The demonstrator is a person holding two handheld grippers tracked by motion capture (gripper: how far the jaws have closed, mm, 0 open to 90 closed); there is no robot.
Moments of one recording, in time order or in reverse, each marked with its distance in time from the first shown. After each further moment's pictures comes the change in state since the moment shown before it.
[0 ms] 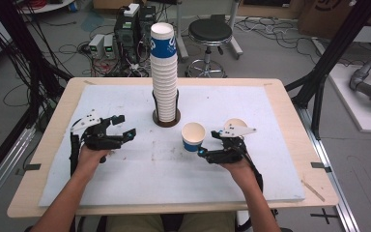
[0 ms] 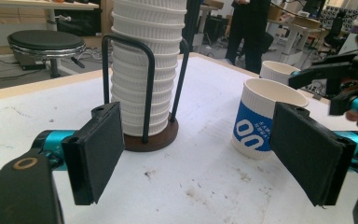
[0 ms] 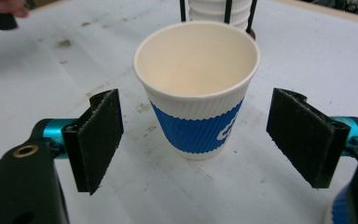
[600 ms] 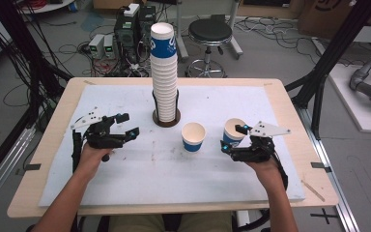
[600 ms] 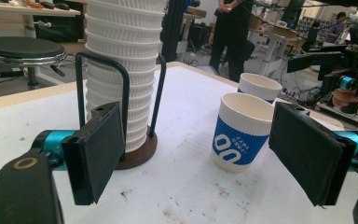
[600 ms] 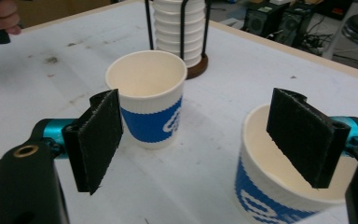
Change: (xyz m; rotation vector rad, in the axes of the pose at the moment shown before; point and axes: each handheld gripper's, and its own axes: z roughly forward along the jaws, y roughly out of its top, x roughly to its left) left arm -0.007 0.011 0.006 -0.030 -0.067 -0.013; right arm -0.026 0.001 -0.065 -0.090 -0.077 -0.035
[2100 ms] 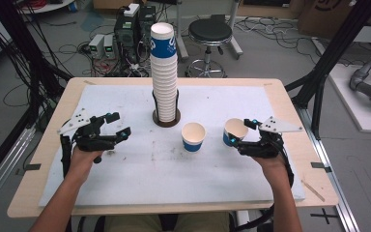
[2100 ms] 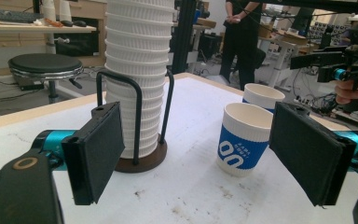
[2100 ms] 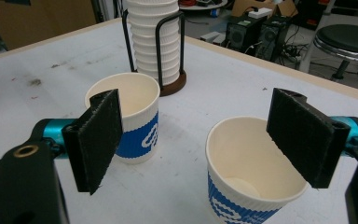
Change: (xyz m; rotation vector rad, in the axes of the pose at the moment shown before) left arm -0.008 0.008 -0.026 -0.046 0.051 0.031; right arm -0.012 0.008 -0.015 -0.059 -0.060 0.035
